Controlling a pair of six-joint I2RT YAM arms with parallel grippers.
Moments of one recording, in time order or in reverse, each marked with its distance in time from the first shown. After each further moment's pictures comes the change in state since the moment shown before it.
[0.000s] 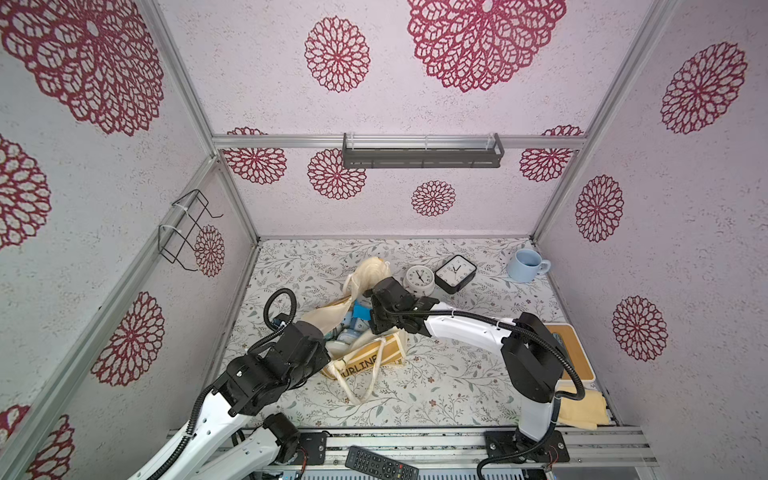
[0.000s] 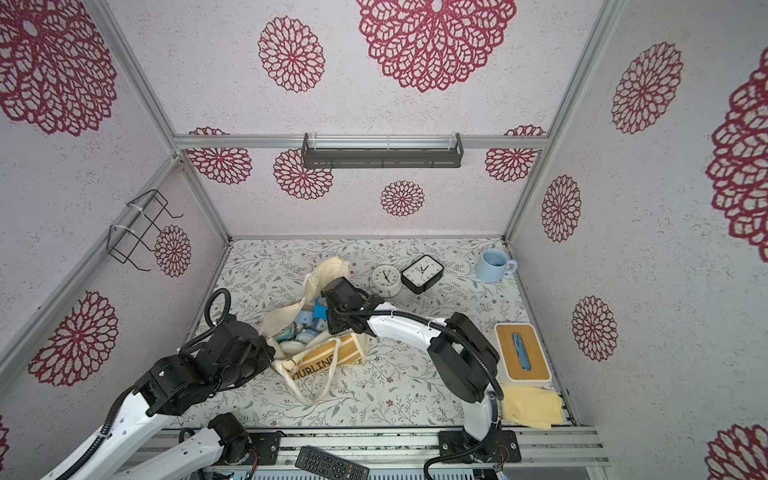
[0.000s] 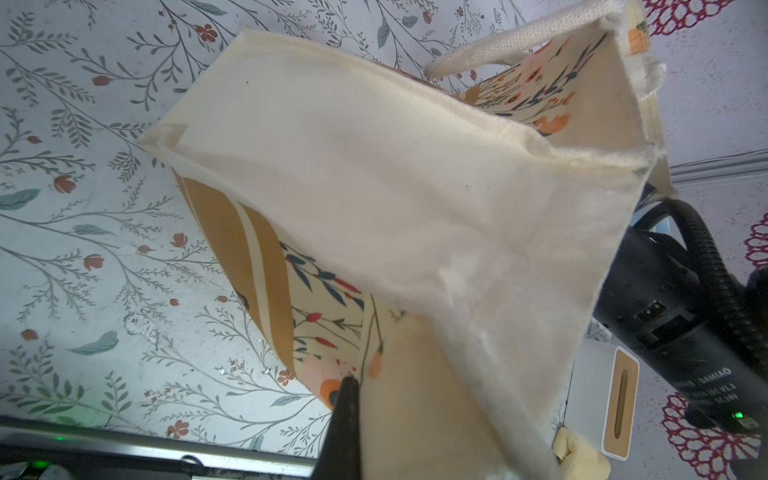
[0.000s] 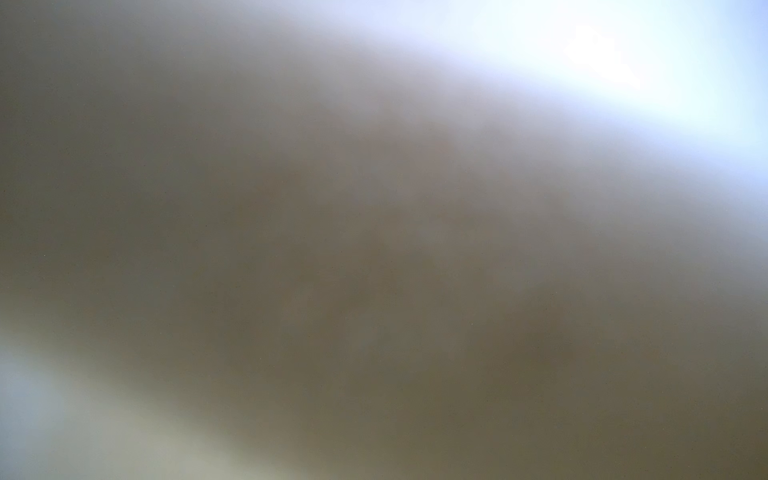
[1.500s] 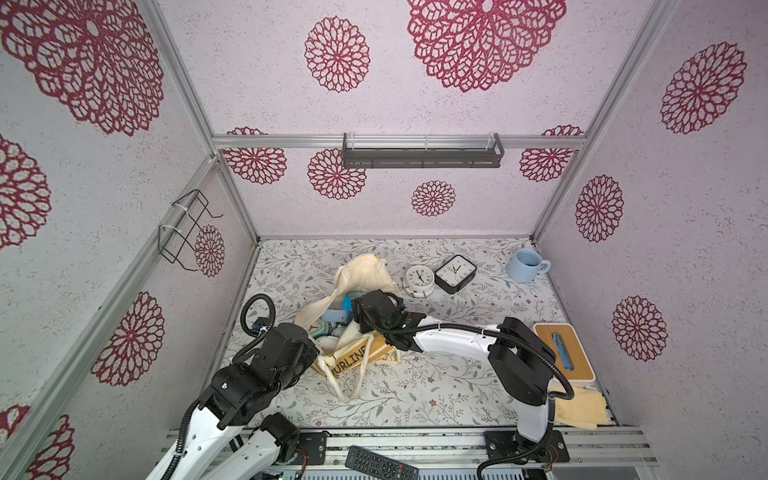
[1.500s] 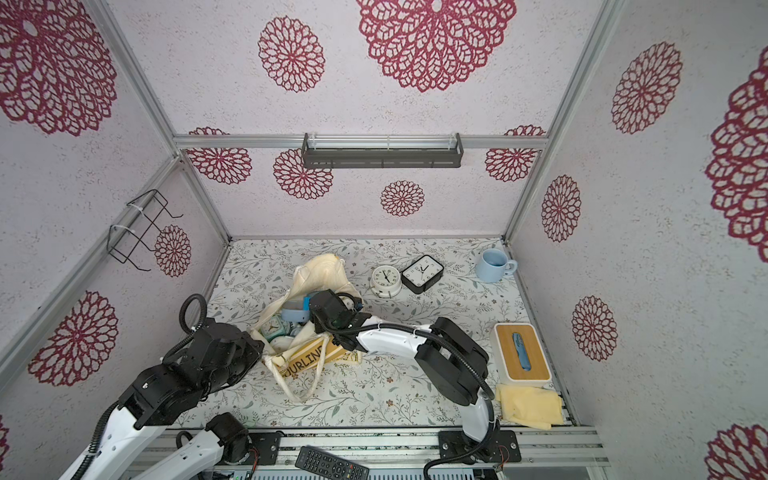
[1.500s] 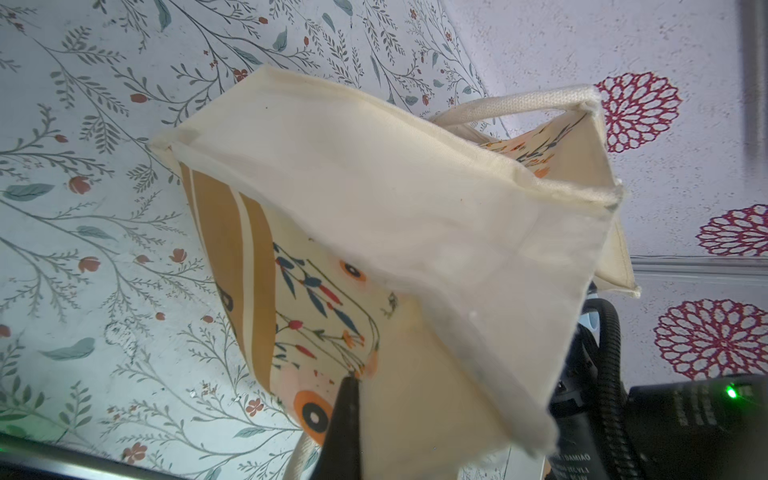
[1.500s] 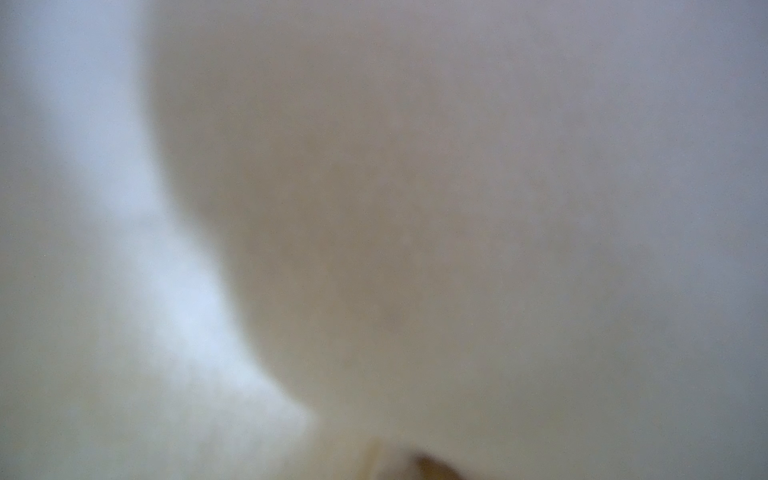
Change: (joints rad) left arm 0.113 -0.089 -0.012 0.039 -0.049 -0.099; right arm 0.101 0.018 -0.052 0.335 0.206 0.050
